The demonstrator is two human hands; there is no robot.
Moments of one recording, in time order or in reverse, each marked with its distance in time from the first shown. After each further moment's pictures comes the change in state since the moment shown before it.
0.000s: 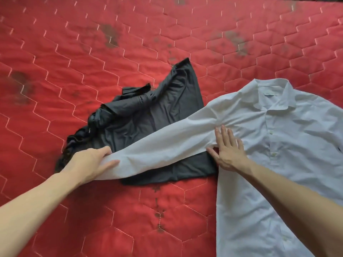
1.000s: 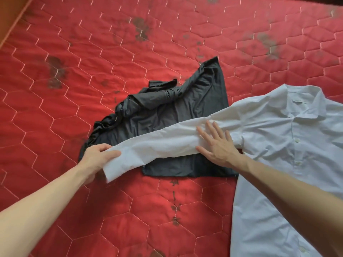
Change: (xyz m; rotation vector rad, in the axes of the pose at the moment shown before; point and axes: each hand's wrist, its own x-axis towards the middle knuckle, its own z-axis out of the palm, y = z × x) left_hand -0.036 -0.029 0.018 -1.144 0.101 -0.543; right_hand 0.016 -0.097 -0.007 -0.093 0.046 -0.393
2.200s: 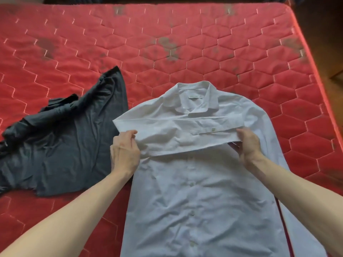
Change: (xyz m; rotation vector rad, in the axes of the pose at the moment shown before) left_hand -0.122 0.160 0.407 0.402 0.268 0.626; right_hand -0.181 0.358 -0.065 1.661 0.662 0.755
